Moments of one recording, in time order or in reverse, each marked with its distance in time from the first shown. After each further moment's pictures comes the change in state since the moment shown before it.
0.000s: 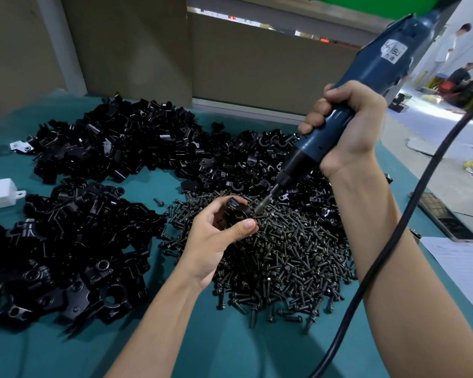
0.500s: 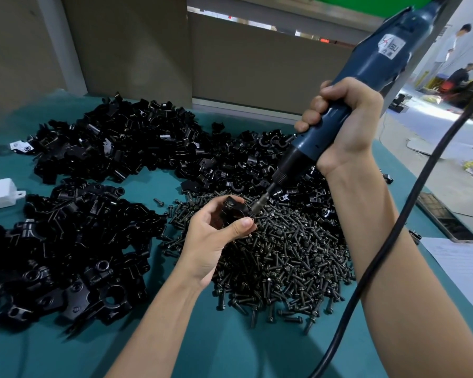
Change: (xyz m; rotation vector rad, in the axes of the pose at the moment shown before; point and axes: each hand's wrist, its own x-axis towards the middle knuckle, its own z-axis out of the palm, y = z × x) left_hand 0.000 0.002 -0.001 -0.043 0.024 0.035; right_hand 0.000 0.001 0.007 -0.025 -0.024 -0.014
